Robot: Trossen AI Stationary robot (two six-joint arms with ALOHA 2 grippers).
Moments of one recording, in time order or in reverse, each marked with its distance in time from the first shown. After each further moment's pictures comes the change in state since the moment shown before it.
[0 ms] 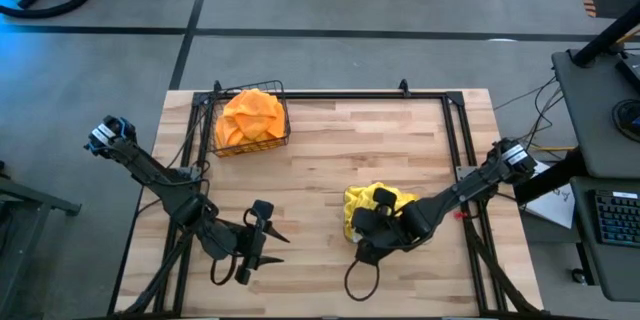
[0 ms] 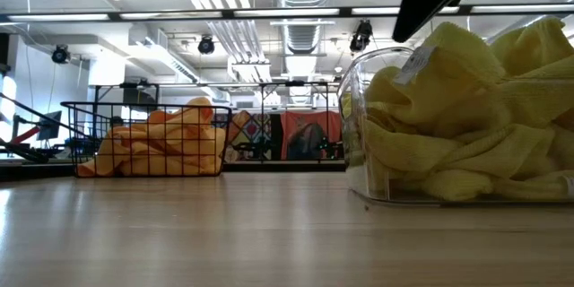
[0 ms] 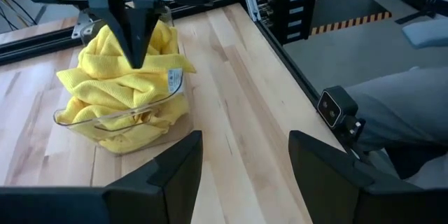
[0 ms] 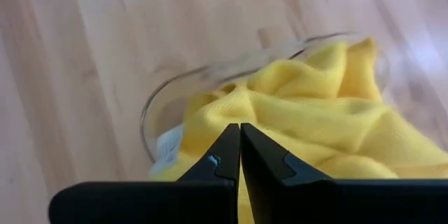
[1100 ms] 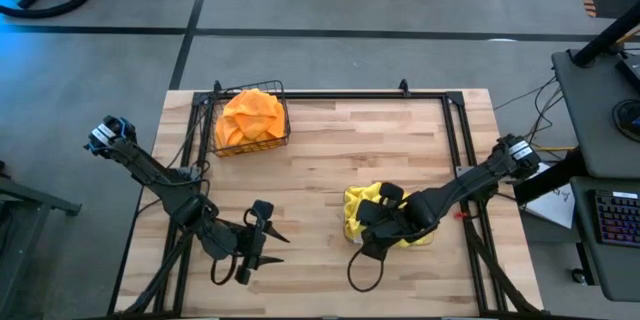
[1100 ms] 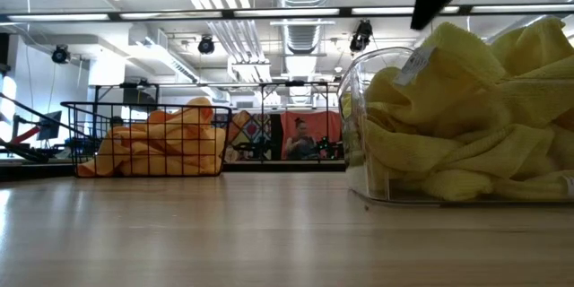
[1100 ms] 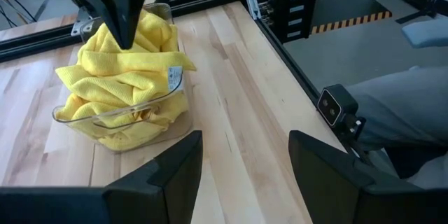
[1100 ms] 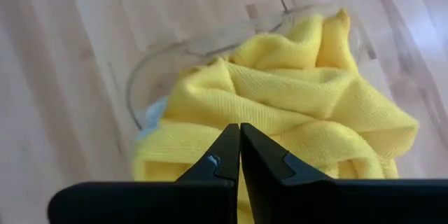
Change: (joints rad) left arm 0.000 0.000 -0.005 0.000 0.000 -0.007; right arm -0.039 -0.049 0.018 -0.109 -0.088 0.019
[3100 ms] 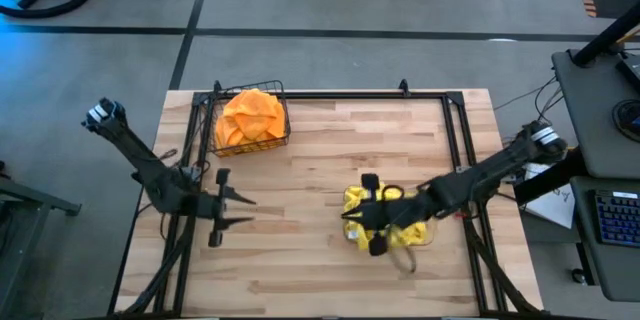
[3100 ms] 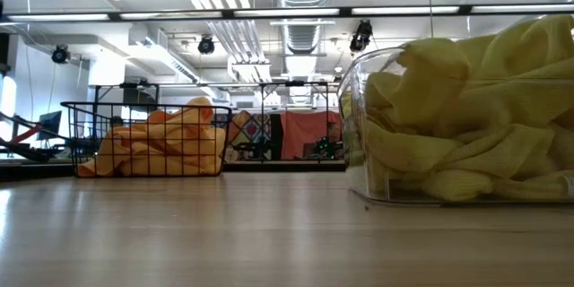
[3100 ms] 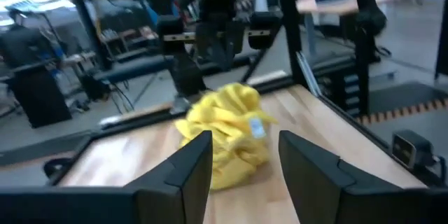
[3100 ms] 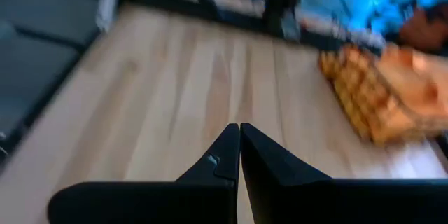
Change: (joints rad) left arm -0.092 -0.588 -0.555 0.443 -0.286 0.312; right arm -0.037 -0.255 -0.366 0.879 0.063 -0.770
